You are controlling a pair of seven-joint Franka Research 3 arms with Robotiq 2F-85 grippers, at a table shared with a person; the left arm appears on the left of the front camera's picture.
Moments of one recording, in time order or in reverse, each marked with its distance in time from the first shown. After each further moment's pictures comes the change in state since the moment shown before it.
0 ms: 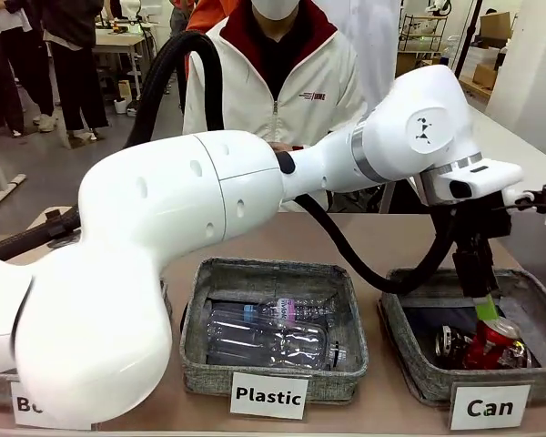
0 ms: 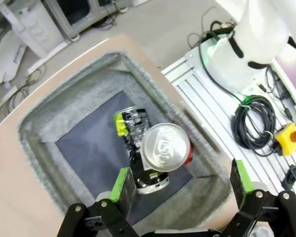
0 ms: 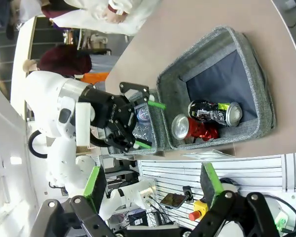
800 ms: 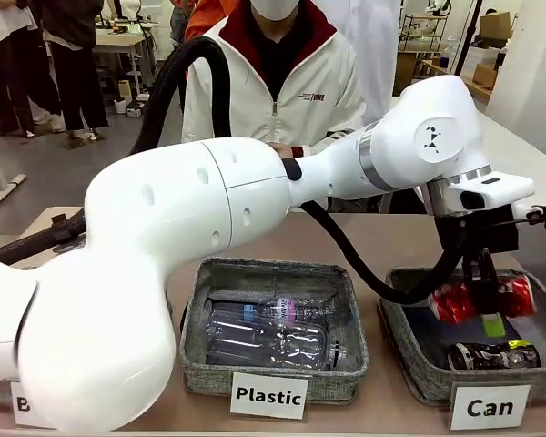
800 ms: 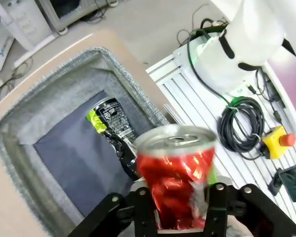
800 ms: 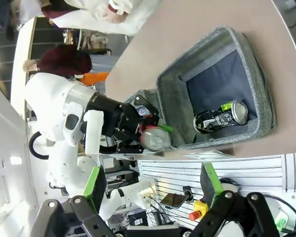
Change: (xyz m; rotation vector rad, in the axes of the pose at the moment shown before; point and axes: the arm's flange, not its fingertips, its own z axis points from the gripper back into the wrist) left arm 0.008 -0.011 -0.023 -0.064 0.032 0.050; right arm 0.000 0.000 0.000 0.000 0.000 0.000
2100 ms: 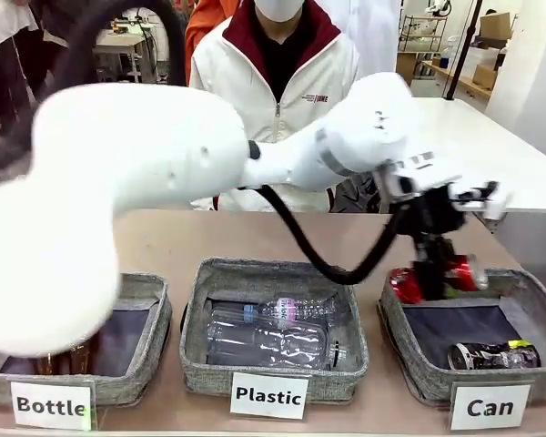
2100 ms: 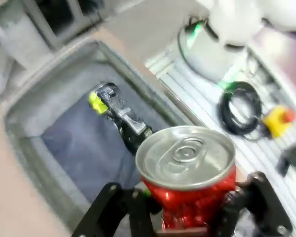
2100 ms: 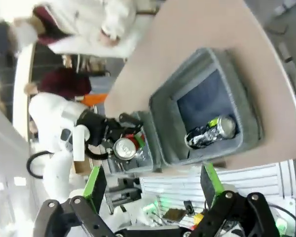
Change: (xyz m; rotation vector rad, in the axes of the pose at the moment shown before) left arm -0.037 0.005 0.026 -0.016 -0.053 -0.101; right arm 0.009 -0.018 0.009 -0.003 -0.081 -0.048
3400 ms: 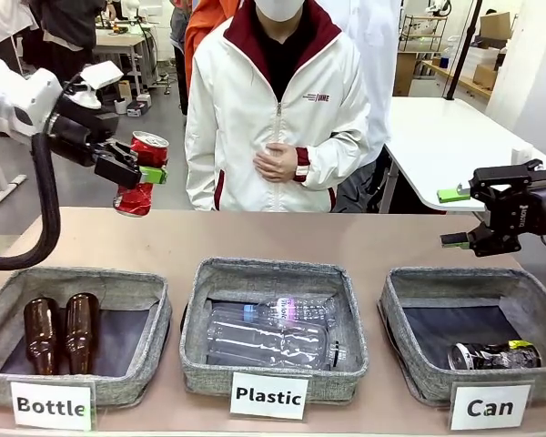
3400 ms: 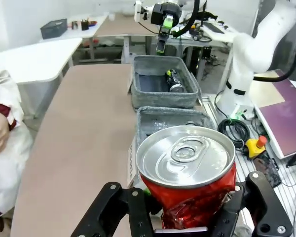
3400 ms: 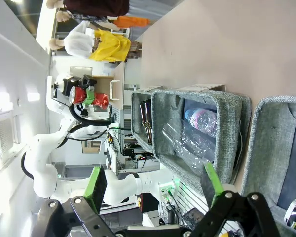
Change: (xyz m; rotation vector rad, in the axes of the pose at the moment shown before) left arm -0.366 -0.298 0.280 0.443 -0.637 0.321; right arm -0.001 0.097 -0.294 0.206 0.389 0.189
